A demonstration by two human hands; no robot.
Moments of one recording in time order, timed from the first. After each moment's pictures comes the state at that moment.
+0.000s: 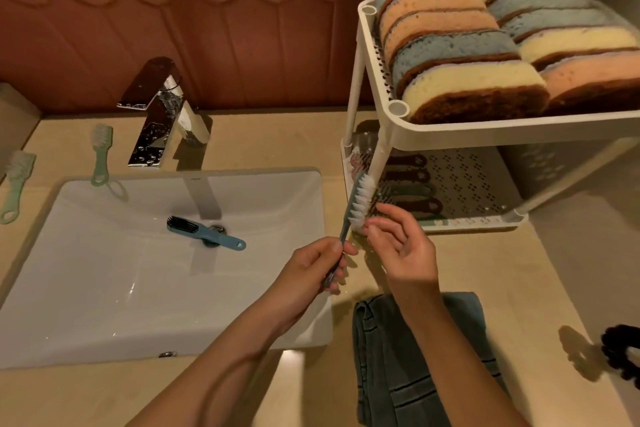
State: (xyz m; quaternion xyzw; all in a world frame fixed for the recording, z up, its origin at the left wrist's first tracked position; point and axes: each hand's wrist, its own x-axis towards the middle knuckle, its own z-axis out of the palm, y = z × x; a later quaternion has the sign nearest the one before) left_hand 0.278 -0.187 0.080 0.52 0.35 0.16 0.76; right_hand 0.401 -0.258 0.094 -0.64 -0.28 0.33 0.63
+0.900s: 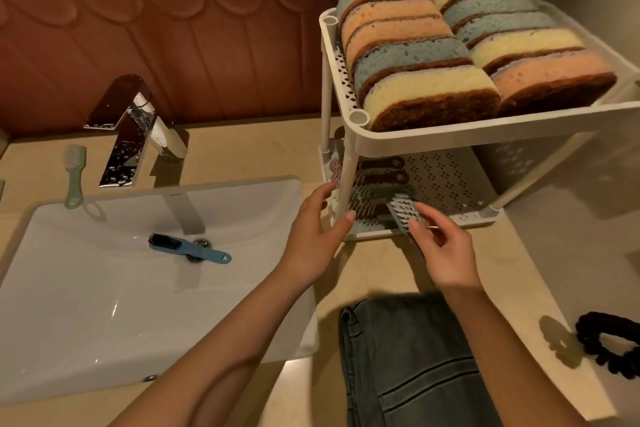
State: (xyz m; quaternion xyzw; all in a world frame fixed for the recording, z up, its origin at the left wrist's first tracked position) left_hand 0.334 -0.167 0.105 0.71 0.39 0.20 0.55; right_hand 0.472 -0.286 0.094 -0.75 -0.24 0.27 0.55
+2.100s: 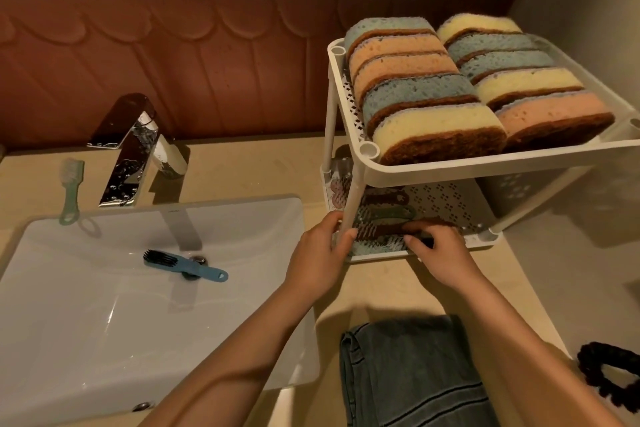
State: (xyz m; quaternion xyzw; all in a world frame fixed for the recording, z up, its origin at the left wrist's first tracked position) left_hand 0.345 -0.151 0.085 0.80 0.36 0.18 0.45; right_hand 0.531 -0.260 0.066 -0.85 -0.40 0.22 0.24
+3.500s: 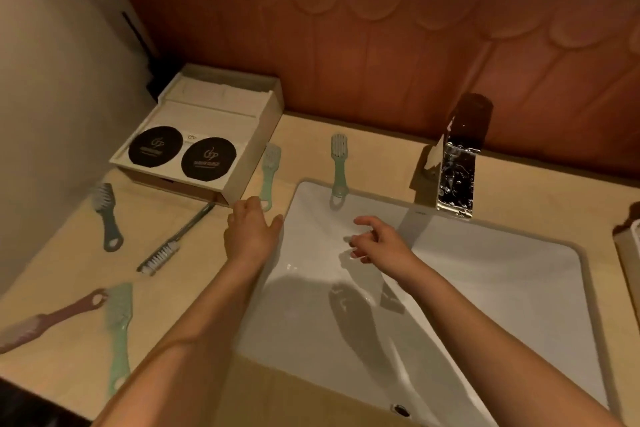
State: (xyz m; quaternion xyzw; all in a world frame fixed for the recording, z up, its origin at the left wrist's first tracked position) left_hand -0.076 0.080 0.045 0.60 0.76 0.12 0.23; right_hand 0.125 0.021 0.048 -0.67 -0.40 0.56 0.29
